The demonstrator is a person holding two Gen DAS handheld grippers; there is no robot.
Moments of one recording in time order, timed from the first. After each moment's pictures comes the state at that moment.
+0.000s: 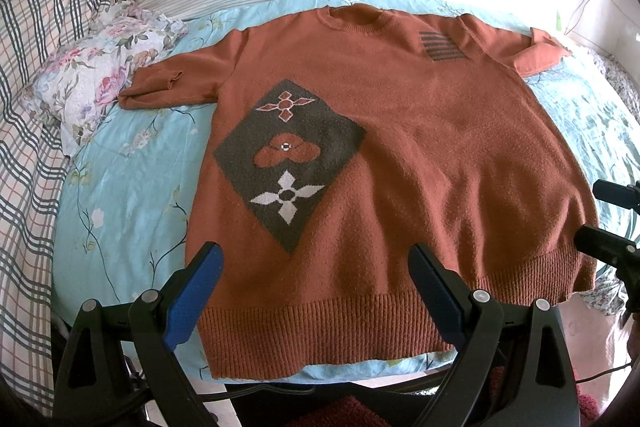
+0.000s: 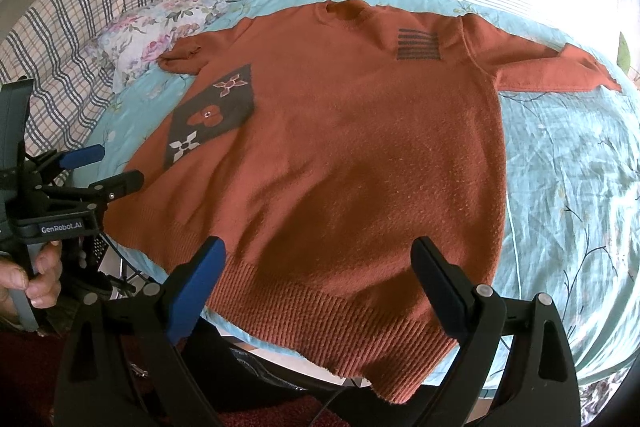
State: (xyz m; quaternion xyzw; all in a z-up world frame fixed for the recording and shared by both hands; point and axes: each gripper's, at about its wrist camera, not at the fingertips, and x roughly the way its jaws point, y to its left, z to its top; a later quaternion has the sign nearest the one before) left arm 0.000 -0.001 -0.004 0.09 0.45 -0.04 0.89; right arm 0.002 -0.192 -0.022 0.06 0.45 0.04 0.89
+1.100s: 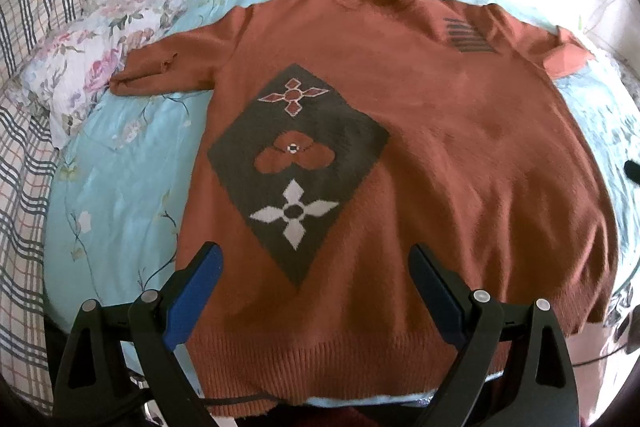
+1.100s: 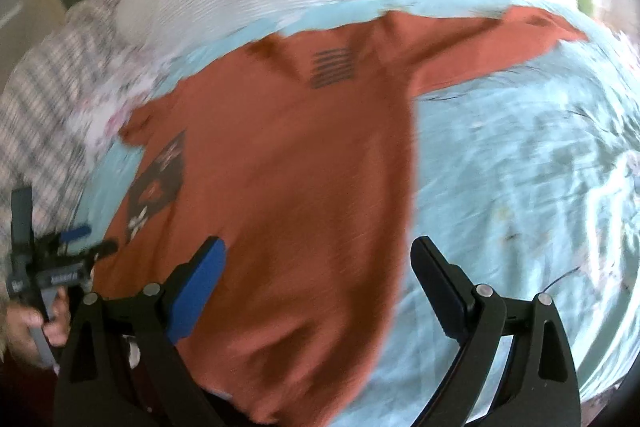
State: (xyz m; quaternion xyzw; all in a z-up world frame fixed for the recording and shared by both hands) left arm 0.056 0.006 -0.024 0.07 0.49 -0.03 0.87; right arm 0.026 -0.308 -0.019 0.16 0.40 -0.02 0.90
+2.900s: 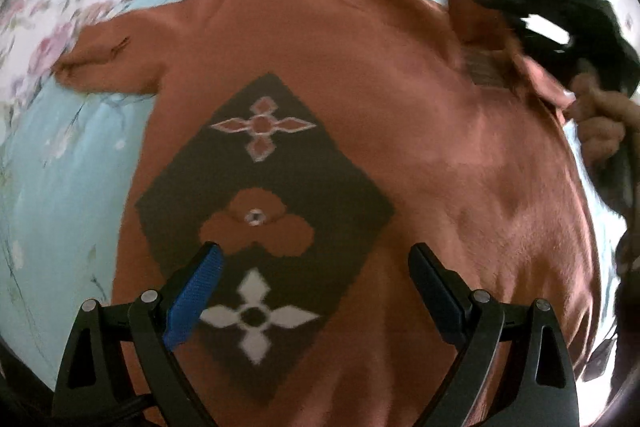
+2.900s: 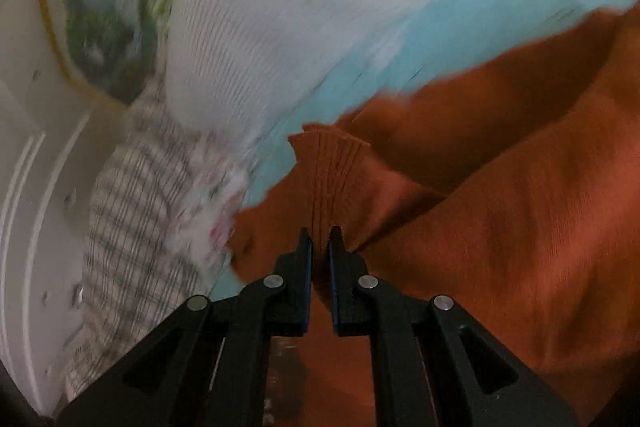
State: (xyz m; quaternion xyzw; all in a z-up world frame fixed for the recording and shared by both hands) left arm 0.143 0.013 -0.057 -0.01 0.51 -0.07 0.86; right arm 0.293 -0.262 -0.032 0.39 0.36 0.20 0.82
